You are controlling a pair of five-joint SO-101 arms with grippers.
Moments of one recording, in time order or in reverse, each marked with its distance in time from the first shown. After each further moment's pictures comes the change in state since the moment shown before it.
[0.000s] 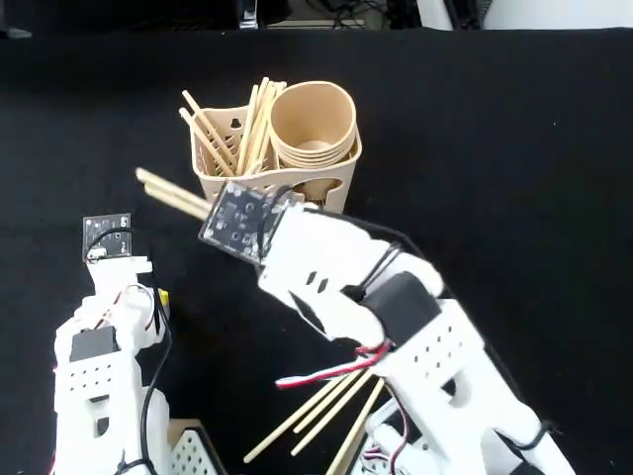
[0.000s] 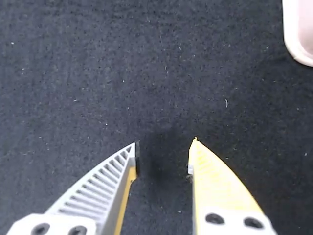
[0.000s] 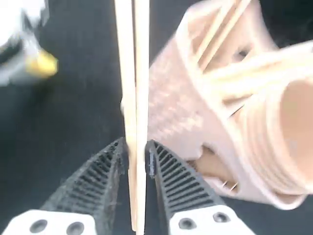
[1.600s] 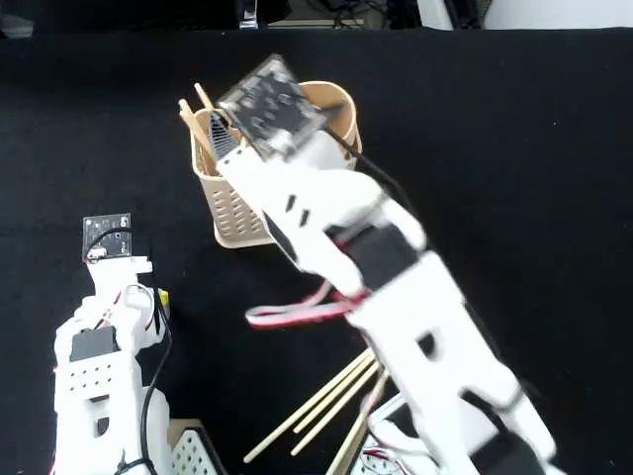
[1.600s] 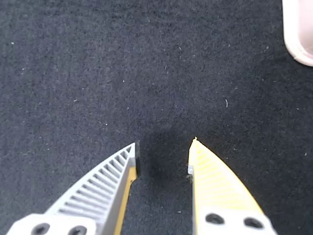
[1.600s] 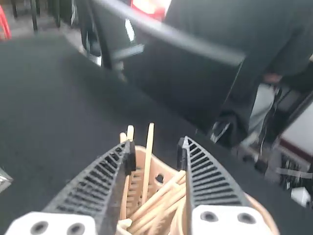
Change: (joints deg) left arm 0.0 0.0 0.0 0.0 0.0; right arm 3.3 10.5 -11.0 -28.5 -16.4
